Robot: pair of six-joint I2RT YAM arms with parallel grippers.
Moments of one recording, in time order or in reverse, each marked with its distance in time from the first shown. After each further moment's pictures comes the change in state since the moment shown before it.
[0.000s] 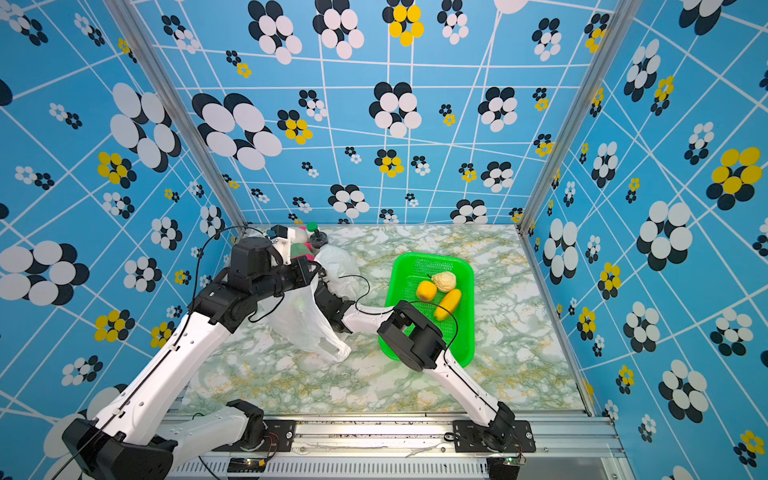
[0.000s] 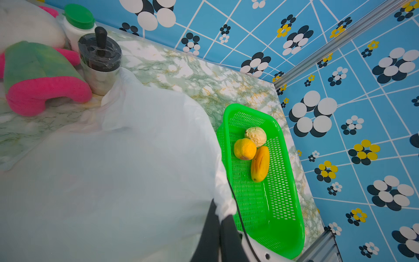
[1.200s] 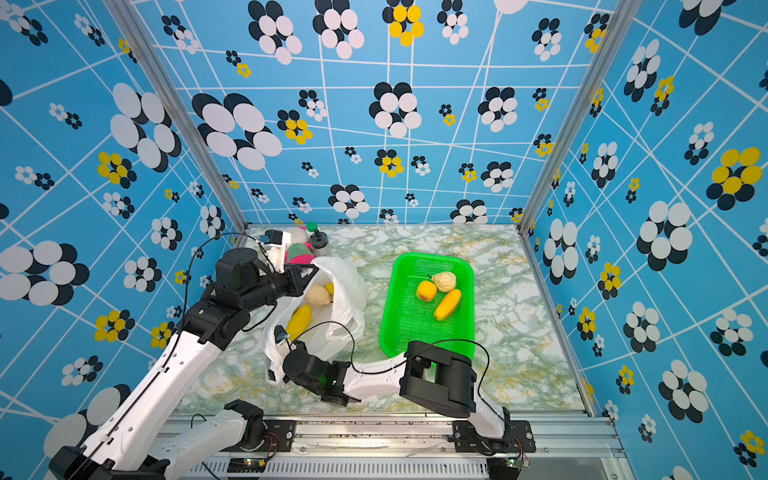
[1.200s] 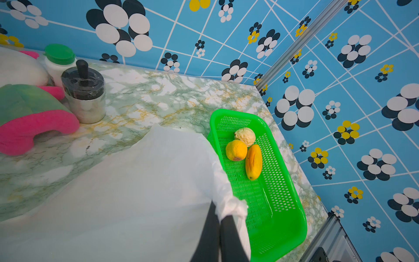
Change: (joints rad) left arm 0.023 -0.134 -0.117 0.114 0.091 0.115; right arm 0.399 -0.367 -0.431 0.441 -0.100 -0.102
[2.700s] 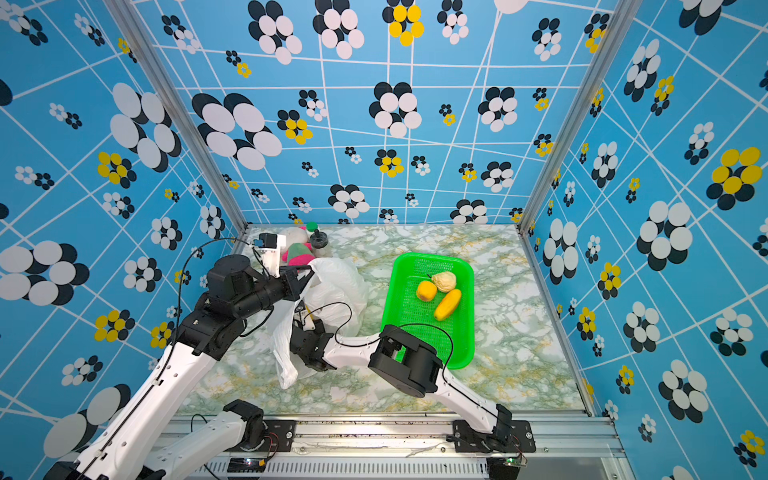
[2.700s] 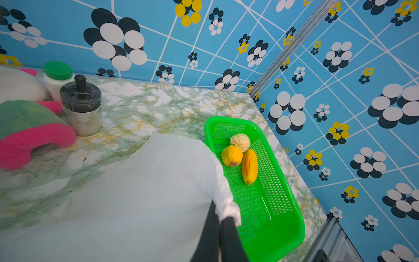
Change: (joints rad) left arm 0.000 -0.058 -0.047 0.059 0.009 0.008; right arm -0.161 0.311 0.392 -0.587 0.288 0.249
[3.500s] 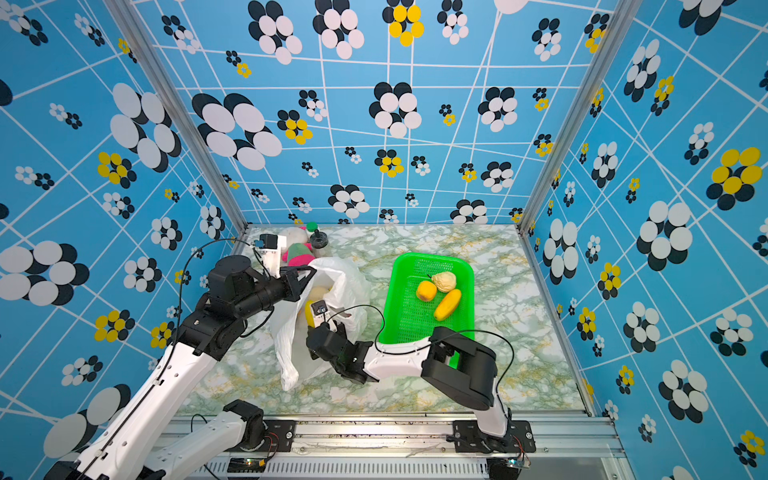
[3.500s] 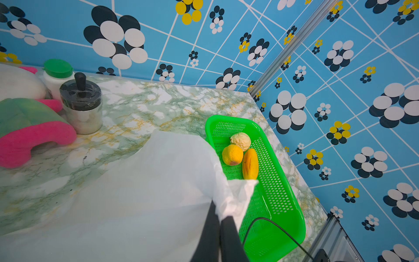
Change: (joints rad) left arm 0.000 0.000 -0.006 0.001 0.000 0.000; right arm 0.027 -0.521 -0.592 0.380 -0.068 -0.118
